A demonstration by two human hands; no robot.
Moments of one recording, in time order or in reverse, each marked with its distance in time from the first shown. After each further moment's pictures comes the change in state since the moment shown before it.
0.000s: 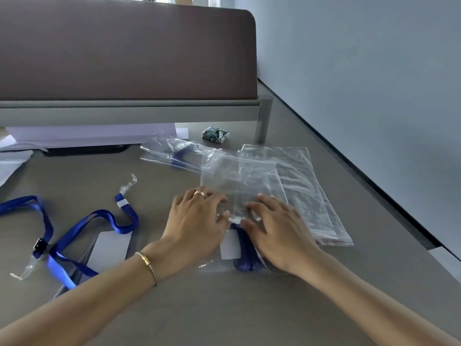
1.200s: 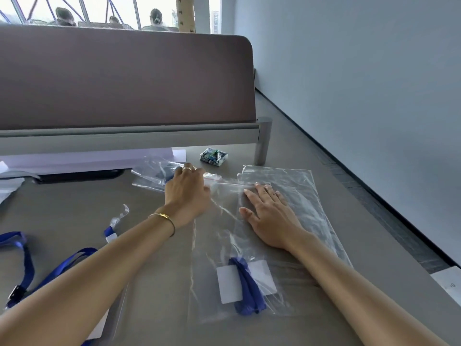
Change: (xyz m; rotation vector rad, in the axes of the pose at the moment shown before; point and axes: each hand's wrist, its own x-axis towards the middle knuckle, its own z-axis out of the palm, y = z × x) left_hand 0.134 -0.040 0.005 0.097 0.099 -0.198; right_hand 0.120 0.052 0.014 -0.103 -0.058 -0.021
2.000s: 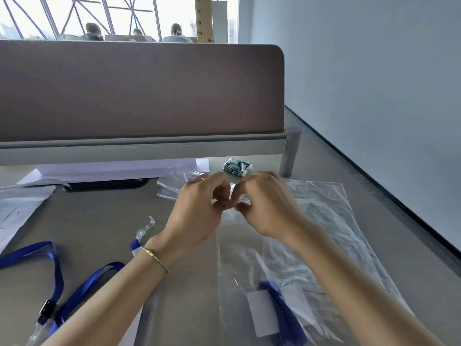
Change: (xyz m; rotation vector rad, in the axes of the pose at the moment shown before) left_hand -0.030 -0.021 -0.046 -0.503 0.223 0.278; right_hand 0.028 -0.094 -0.062 0.043 0.295 -0.244
